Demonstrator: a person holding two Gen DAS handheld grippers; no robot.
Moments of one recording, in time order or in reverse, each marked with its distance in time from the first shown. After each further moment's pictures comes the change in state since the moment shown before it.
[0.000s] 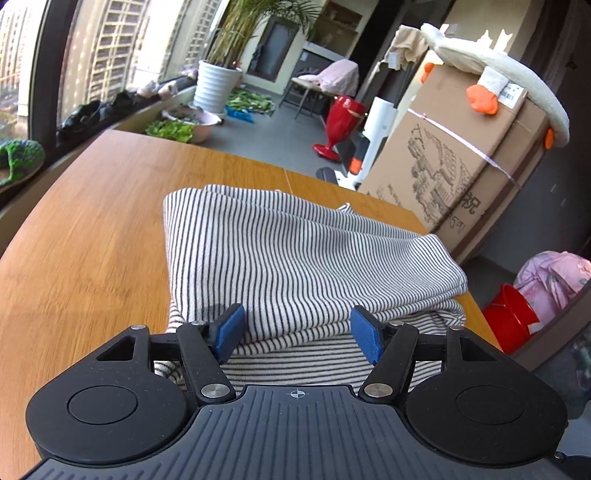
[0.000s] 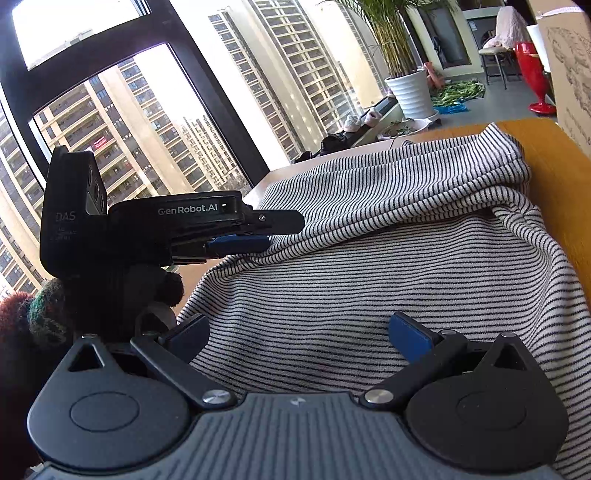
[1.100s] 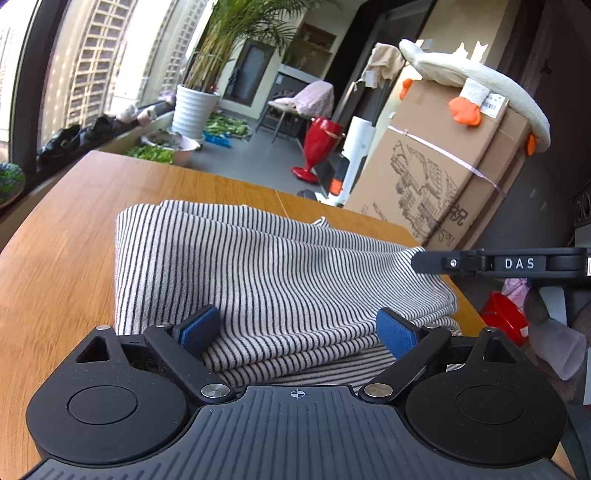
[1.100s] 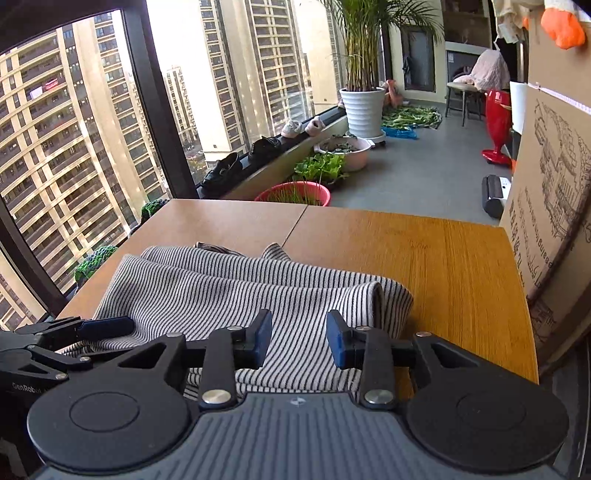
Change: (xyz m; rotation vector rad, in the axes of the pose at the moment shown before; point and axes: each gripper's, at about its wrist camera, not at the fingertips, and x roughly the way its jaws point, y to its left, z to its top) left arm 0.015 0.008 -0.003 0.082 -0.075 -0.037; right arm 0.066 -0.033 0.150 -0.189 0.017 -0.270
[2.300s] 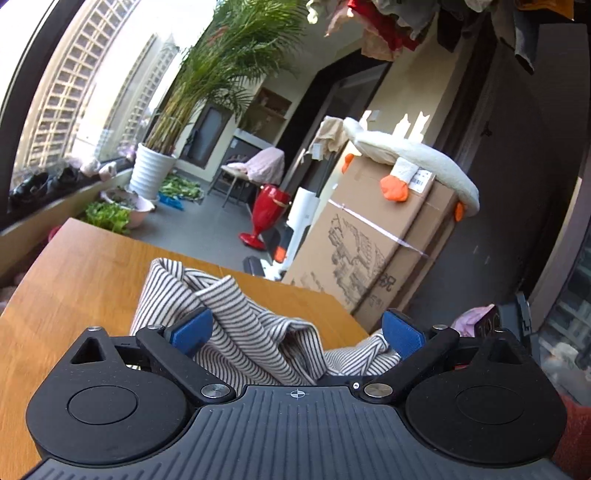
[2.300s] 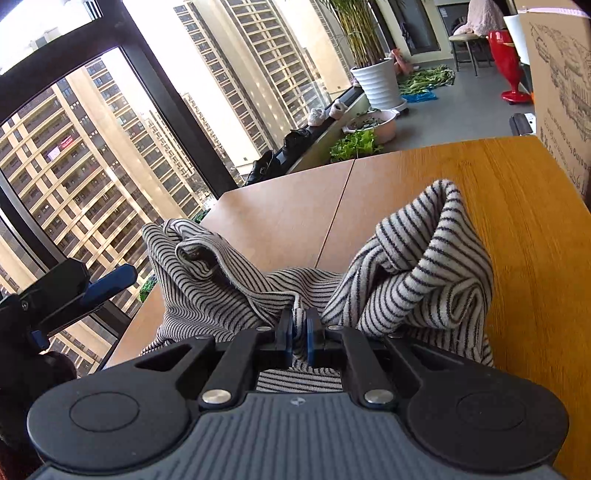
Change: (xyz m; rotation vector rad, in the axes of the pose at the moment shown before) left arm -0.095 -0.006 0.003 -0.038 -0.264 -0.167; right arm -0.036 0.014 -0.091 0.256 0.020 0.197
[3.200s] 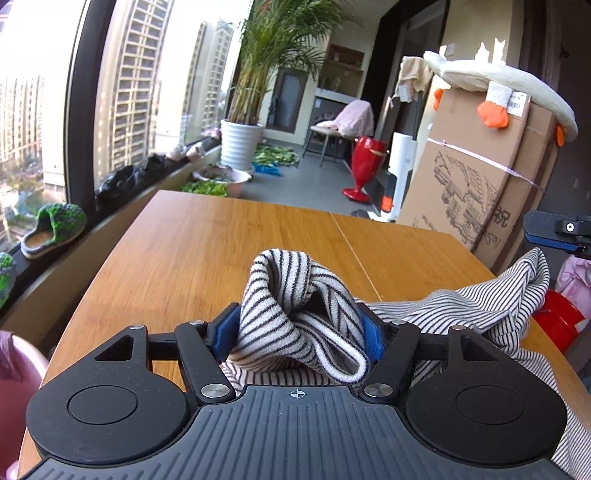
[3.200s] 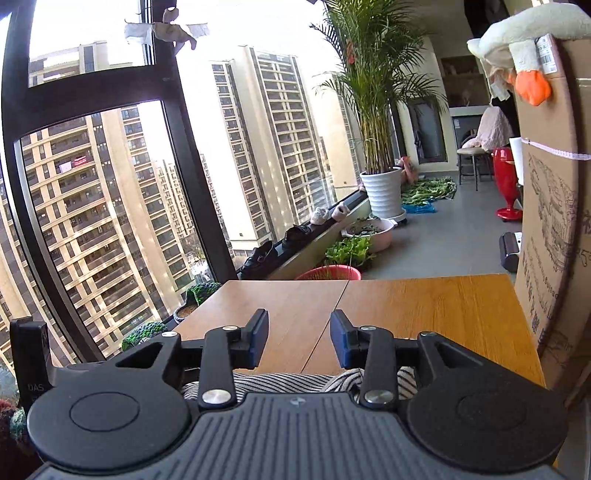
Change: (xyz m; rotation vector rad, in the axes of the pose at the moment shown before) left arm 0.040 0.021 -0.023 0.105 0.181 0.342; right arm -0.057 0.011 0.028 -0.144 -0.240 -0.110
